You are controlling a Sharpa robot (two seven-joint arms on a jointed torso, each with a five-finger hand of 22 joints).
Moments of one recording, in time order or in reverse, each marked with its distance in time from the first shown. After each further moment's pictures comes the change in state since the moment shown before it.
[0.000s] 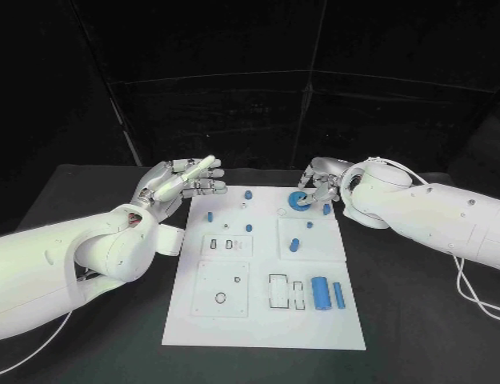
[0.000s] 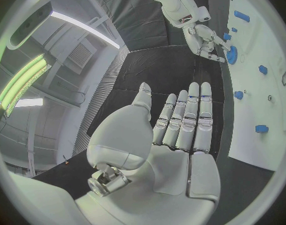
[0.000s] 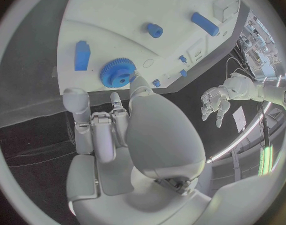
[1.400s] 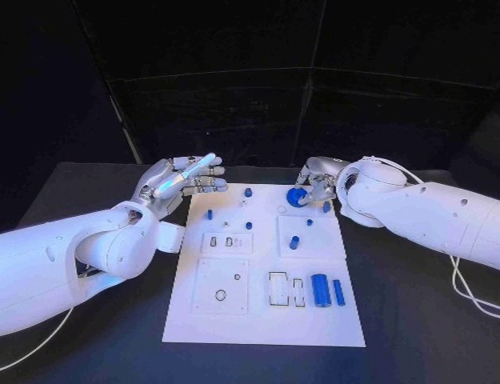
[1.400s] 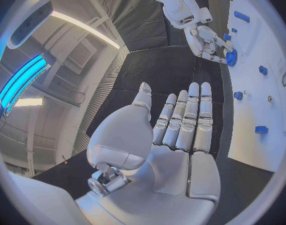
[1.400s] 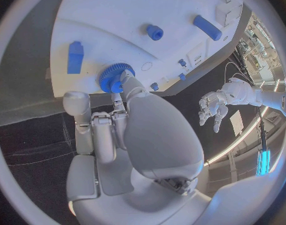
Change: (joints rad) left arm 0.000 0.004 0.000 -0.006 0.001 0.009 -0.003; left_hand 0.000 0.000 0.000 -0.006 0.000 0.000 0.000 0.000 -0.001 0.000 0.000 -0.004 0.000 0.000 0.000 -0.004 -0.002 0.000 0.000 0.000 -0.004 -0.002; right arm -0.008 0.022 0.000 -0.016 -0.038 -0.001 0.023; right_hand 0.051 0.073 0.159 -0.129 -0.087 0.108 -0.018 0.031 -0.005 0.021 -0.021 0.022 0.001 0.000 -0.008 0.010 0.000 0.000 0.009 -0.009 0.028 0.031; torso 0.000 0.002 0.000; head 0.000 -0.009
